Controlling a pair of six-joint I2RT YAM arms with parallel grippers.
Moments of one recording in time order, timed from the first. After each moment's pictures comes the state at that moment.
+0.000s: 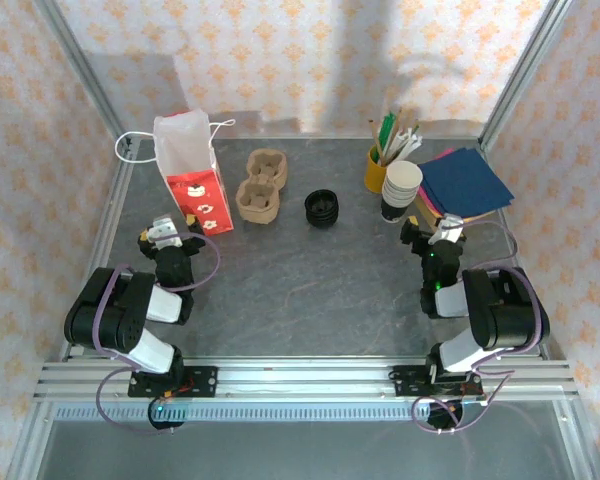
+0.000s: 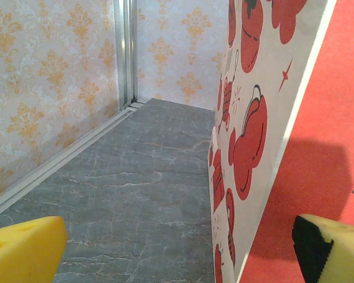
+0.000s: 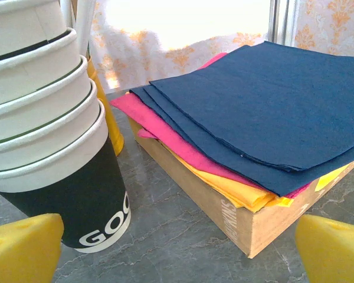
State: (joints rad) left arm -0.04 1.53 0.18 1.26 -0.47 -0.12; right arm 0.03 1.52 0.22 1.12 0.19 0.20
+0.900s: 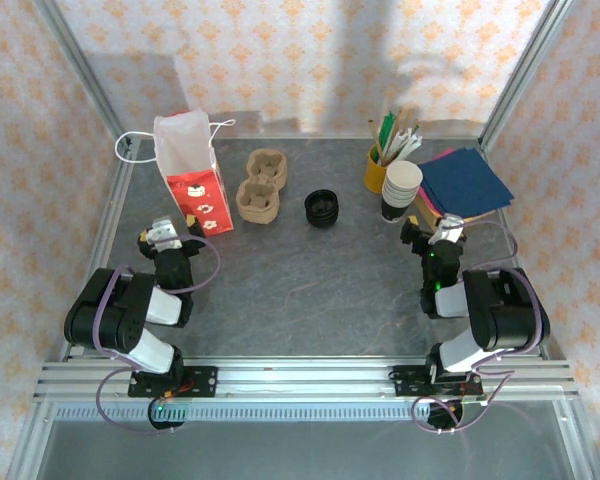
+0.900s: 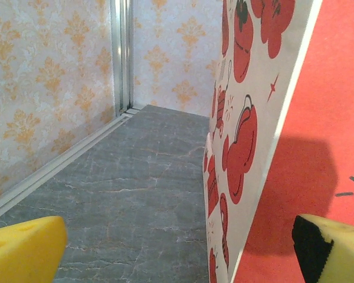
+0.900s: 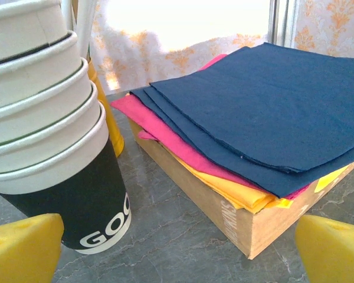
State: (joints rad) left arm -0.04 1.53 0.15 1.32 -0.45 -0.12; right arm 0.03 1.51 0.21 1.12 0.19 0.20
